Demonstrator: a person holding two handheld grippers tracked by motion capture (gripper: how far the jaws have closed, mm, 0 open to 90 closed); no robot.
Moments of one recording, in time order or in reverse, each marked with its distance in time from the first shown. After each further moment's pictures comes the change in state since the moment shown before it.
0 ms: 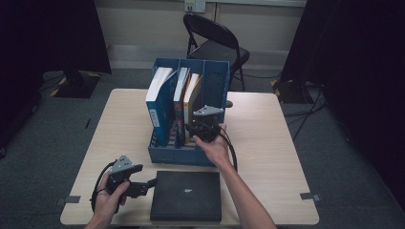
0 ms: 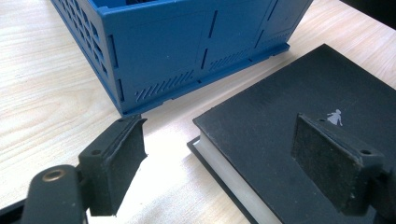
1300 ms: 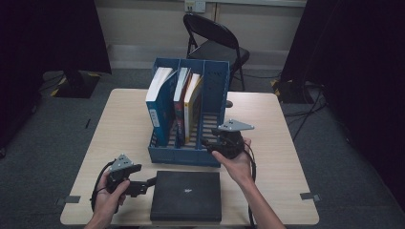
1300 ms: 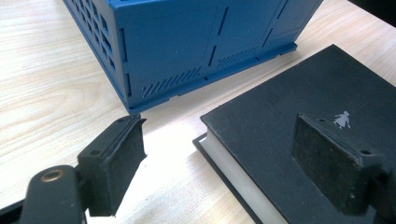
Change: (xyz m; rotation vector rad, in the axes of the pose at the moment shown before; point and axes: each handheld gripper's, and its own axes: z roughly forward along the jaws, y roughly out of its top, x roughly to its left) left arm 0.003 0.001 0.001 0.014 0.012 -0.025; right arm -0.004 -0.035 -0.084 -0.073 0.028 0.037
